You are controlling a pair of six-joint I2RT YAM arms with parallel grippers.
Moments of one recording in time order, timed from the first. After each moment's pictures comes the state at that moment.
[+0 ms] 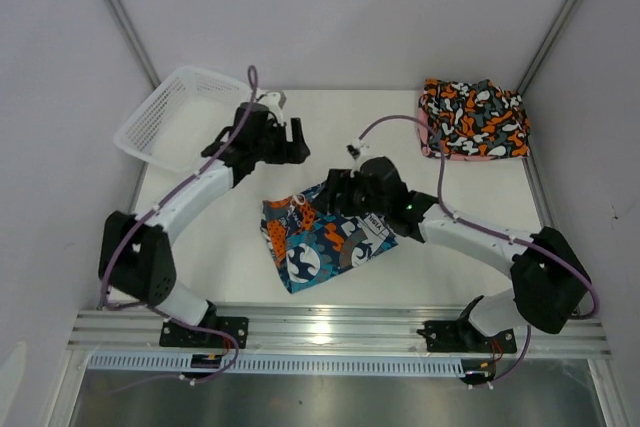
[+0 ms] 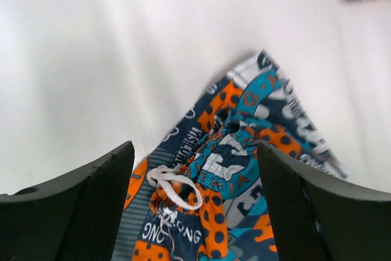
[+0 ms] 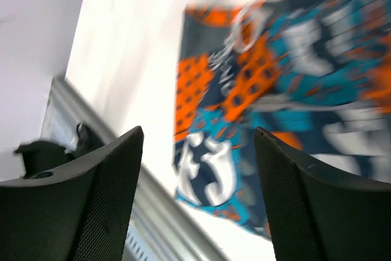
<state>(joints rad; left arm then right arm) -0.42 1.60 1.21 -0.27 0.12 -0.31 0.86 1.47 0.91 0.07 -0.13 0.71</state>
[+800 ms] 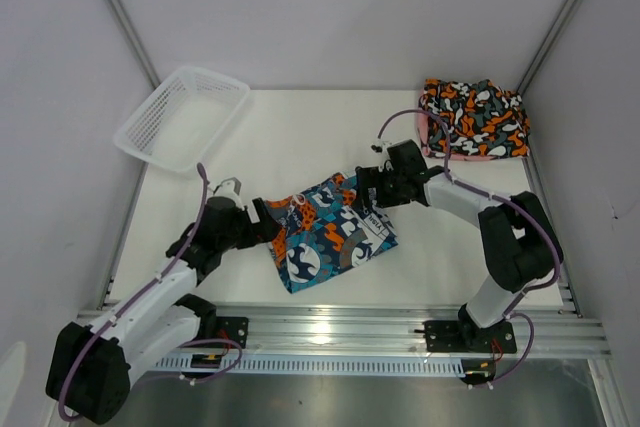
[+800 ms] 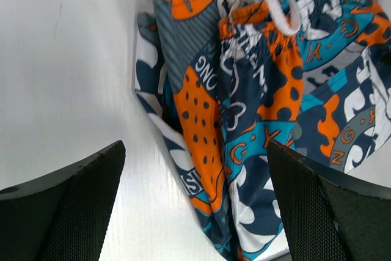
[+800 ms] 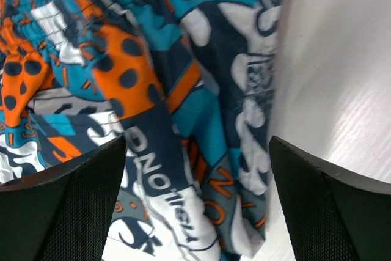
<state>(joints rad) -0.39 0.88 0.43 -0.24 0.03 -0.60 0.48 1.66 1.01 -0.26 -0.24 0.25</state>
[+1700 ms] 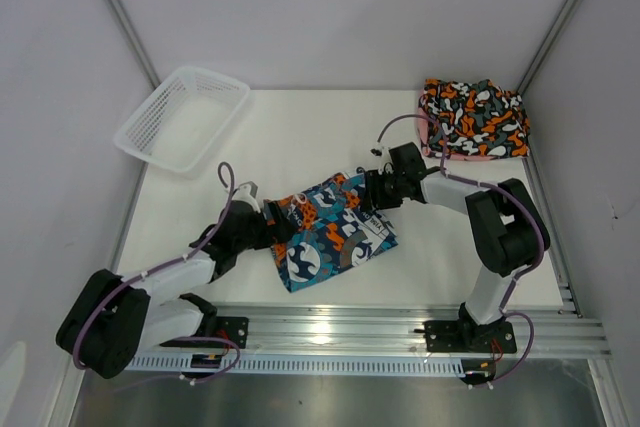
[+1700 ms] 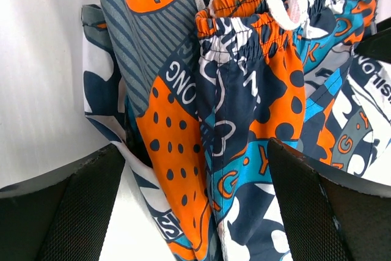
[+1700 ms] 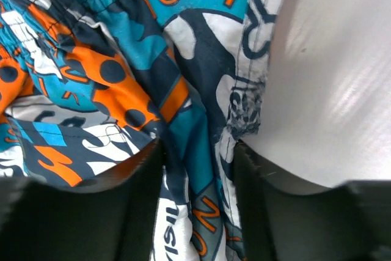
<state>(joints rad) -0.48 1.12 0.30 0.17 0.04 -0.69 0.42 1.78 1.01 -0.17 -0.37 0.23</state>
